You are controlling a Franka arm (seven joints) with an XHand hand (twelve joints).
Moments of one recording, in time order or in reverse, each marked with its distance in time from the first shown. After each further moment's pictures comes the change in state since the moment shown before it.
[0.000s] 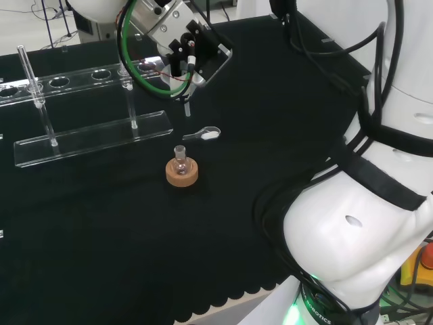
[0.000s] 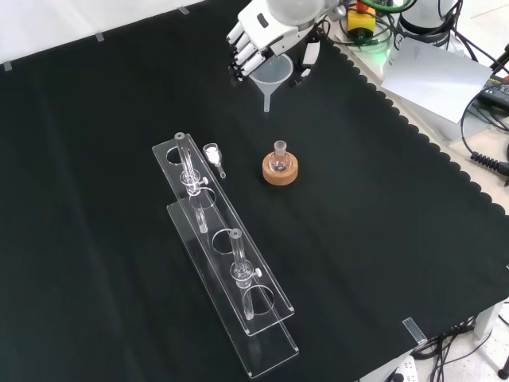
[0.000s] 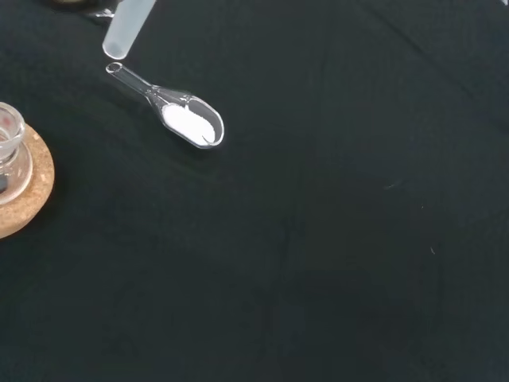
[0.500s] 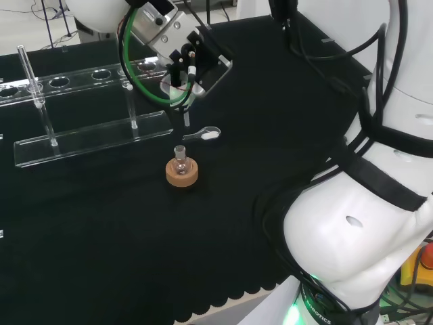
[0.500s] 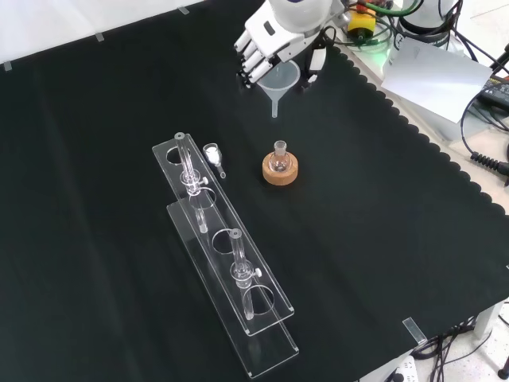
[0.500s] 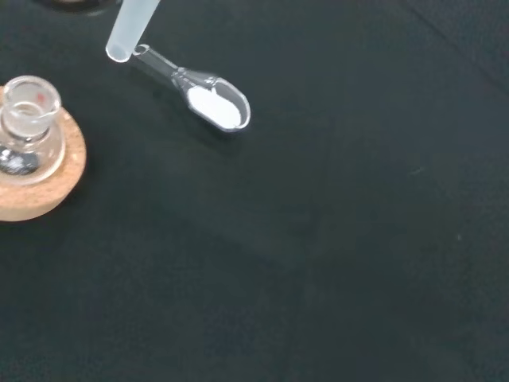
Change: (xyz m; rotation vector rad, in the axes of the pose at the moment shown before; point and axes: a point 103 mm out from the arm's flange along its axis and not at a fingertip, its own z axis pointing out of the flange) arm 0.016 -0.004 0.013 0.010 0.022 -0.019
